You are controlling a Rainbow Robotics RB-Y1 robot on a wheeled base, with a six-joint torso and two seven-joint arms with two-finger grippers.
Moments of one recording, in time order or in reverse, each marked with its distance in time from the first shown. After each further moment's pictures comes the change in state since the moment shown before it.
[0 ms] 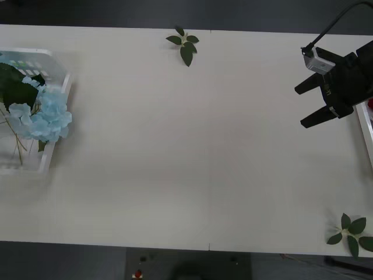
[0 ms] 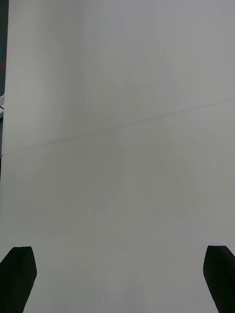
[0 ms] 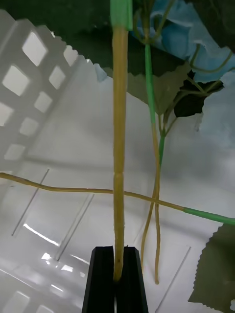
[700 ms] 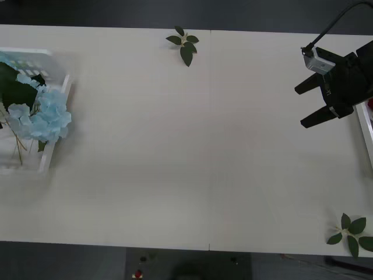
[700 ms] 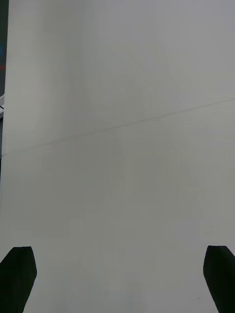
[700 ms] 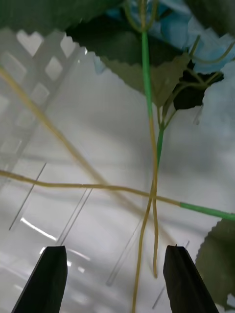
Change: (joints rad) right arm 0.000 0.000 0.000 0.000 0.000 0.000 0.000; left arm -0.002 -0.003 0.022 -0.010 0.007 0.068 -0.013
